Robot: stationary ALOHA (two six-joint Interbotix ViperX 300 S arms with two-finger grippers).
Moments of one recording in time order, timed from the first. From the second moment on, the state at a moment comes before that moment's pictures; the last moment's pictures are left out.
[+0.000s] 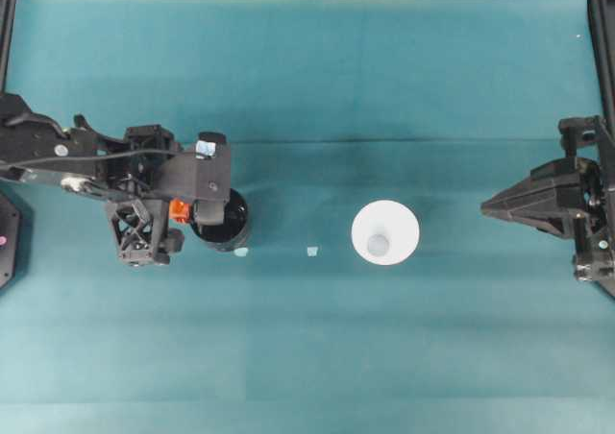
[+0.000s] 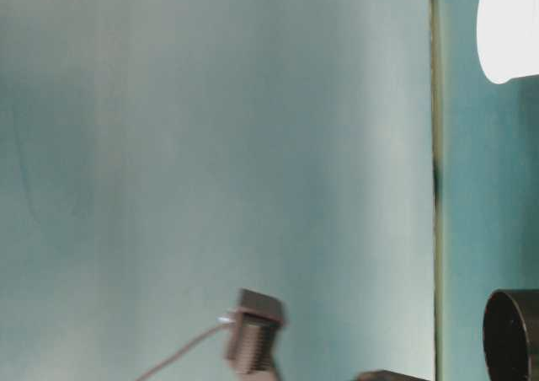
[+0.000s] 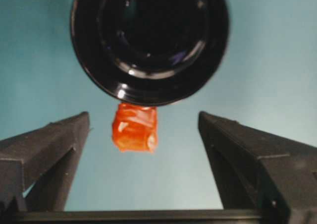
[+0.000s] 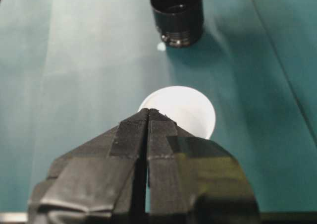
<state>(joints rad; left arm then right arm) 0.10 -0.13 0.75 0.03 0.63 0.09 -0.01 -0.94 1.16 0.08 0.15 0.15</state>
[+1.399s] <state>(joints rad) 0.14 -0.08 0.83 0.03 0.45 0.09 -0.04 -0.94 1.16 0.08 0.15 0.15</state>
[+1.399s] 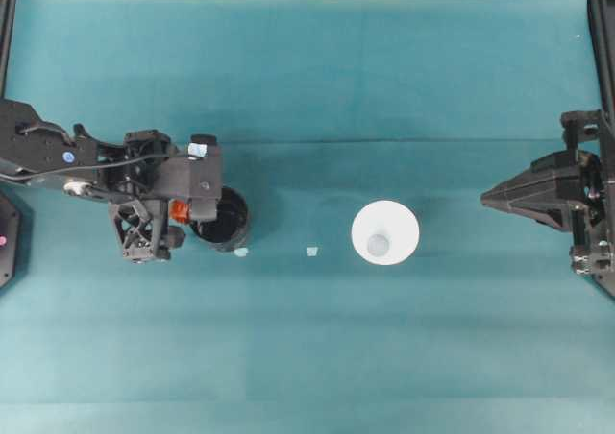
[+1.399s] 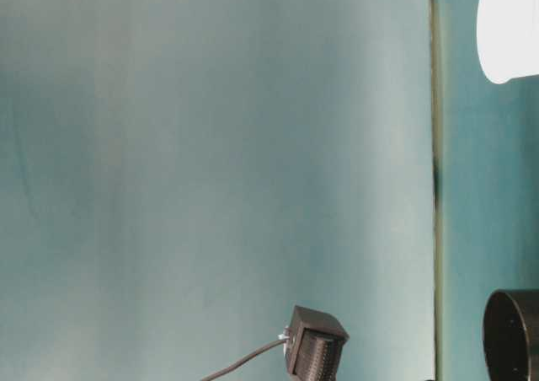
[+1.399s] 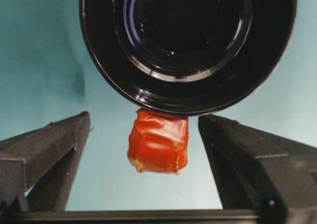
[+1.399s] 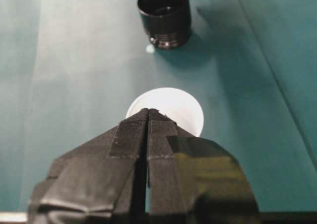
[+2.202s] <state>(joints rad) 0.12 -0.09 0.64 0.02 0.54 0.09 -0.04 -0.94 1.17 0.08 0.15 0.15</state>
